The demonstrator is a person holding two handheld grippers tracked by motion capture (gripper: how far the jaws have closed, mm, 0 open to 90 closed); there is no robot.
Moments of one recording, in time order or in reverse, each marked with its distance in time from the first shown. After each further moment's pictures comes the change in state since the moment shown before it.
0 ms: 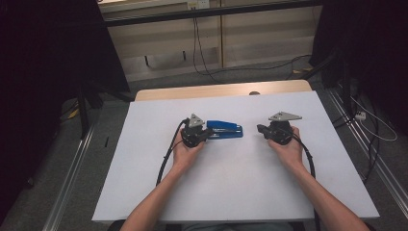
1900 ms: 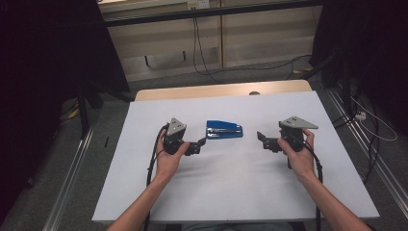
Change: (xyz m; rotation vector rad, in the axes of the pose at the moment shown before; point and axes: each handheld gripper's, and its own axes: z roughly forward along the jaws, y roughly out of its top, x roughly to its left) left arm 0.001 -0.014 -0.069 -0.136 0.050 -0.052; right arm 0.009 -0.006 -0.043 -0.132 -0.066 0.060
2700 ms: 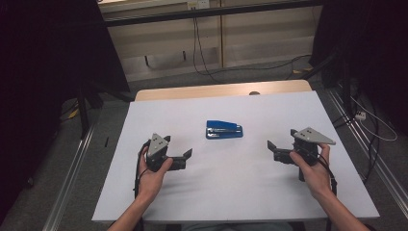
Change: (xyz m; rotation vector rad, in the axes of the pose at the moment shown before) left arm -0.006 -0.029 -0.063 -0.067 0.076 -0.006; right arm 0.004 -0.016 -0.050 -0.045 -0.040 -0.009
